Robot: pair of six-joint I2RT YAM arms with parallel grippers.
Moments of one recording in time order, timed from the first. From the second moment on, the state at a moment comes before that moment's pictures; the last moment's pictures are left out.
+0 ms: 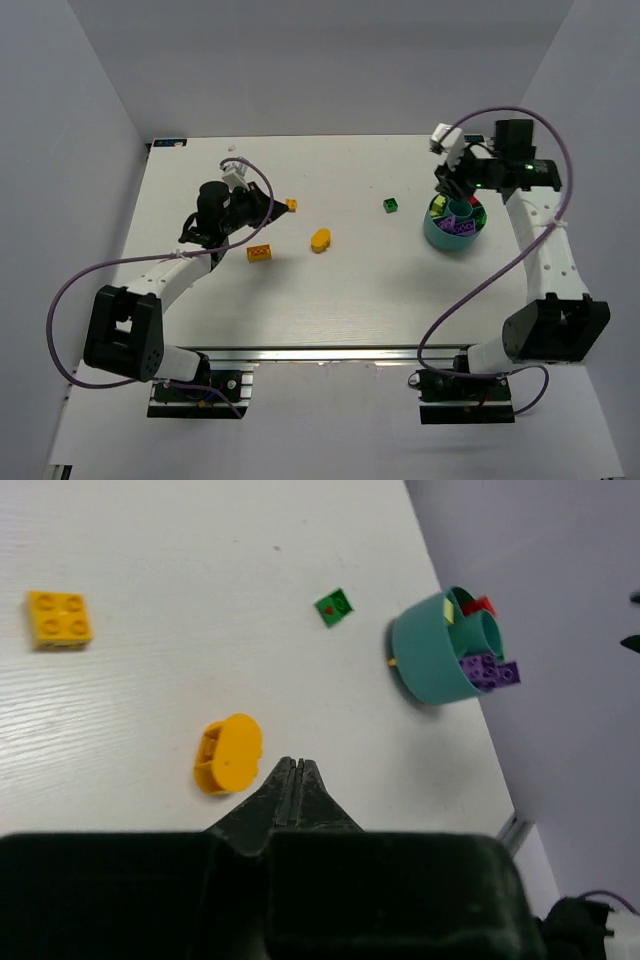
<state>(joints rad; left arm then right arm) -0.28 1.40 0.81 0.32 0.46 -0.64 -0.01 1.45 1.56 -0.90 -0.58 -0.96</state>
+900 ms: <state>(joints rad) -0.12 1.03 0.67 -0.18 0.12 -0.76 0.58 1.97 1.50 -0.52 -0.41 0.55</state>
